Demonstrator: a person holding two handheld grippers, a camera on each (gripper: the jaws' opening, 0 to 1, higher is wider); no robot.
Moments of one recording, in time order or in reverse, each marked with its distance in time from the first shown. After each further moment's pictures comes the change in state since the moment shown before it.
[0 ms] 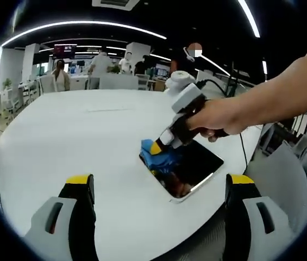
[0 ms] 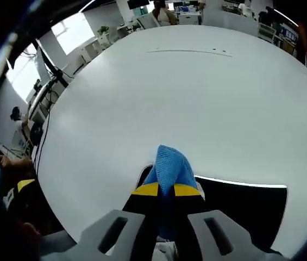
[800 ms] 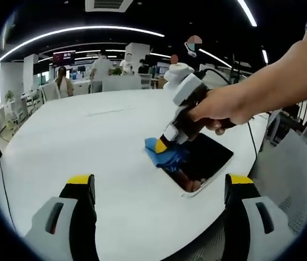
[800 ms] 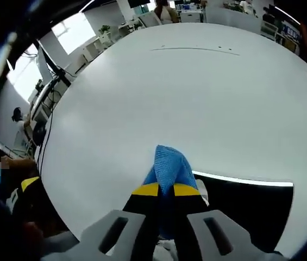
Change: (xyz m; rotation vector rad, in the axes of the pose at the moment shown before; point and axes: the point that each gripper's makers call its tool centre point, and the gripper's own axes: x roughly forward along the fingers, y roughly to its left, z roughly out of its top) left arm 0.000 0.011 -0.006 0.079 0.015 0.050; right arm -0.002 0.013 -0.006 0.007 0.020 0.018
